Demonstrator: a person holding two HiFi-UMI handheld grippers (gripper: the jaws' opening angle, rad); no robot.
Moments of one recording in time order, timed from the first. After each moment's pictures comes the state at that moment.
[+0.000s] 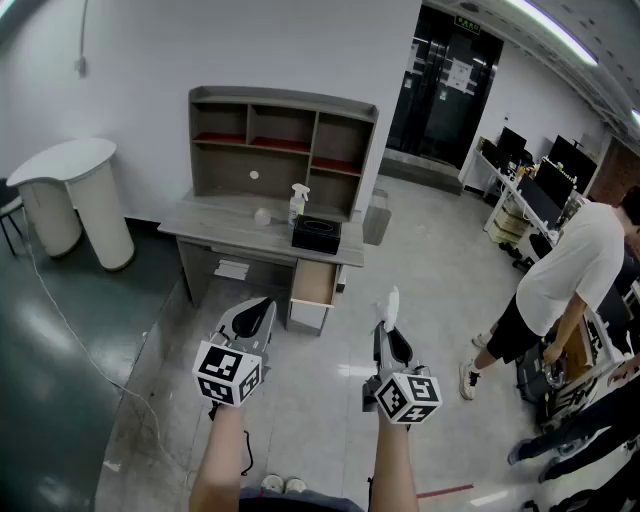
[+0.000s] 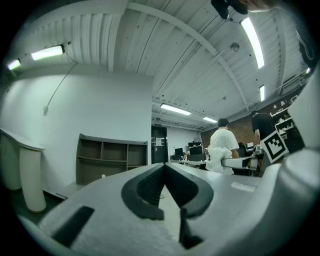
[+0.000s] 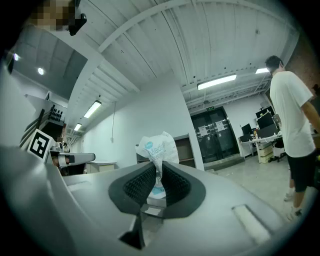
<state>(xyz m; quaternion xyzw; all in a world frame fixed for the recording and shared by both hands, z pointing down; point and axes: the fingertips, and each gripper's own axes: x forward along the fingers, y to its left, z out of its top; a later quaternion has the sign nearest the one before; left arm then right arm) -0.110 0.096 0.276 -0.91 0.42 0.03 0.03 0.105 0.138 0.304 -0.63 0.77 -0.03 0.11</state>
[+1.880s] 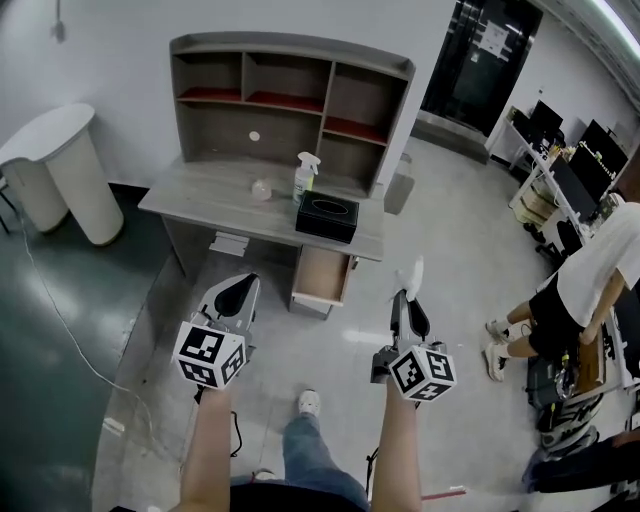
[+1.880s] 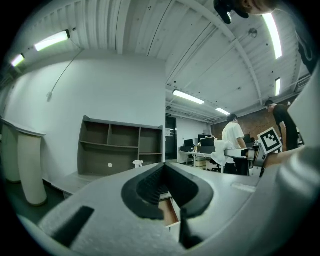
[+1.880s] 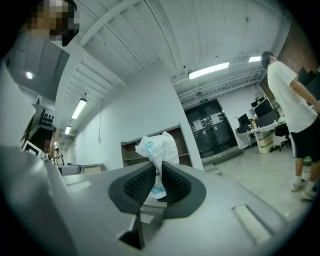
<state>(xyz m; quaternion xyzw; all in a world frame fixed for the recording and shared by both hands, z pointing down) -0.109 -0.120 0.348 -0.89 0.46 0.00 -0.01 0.167 -0.093 0.352 -0.64 0.76 -0.06 0.13</state>
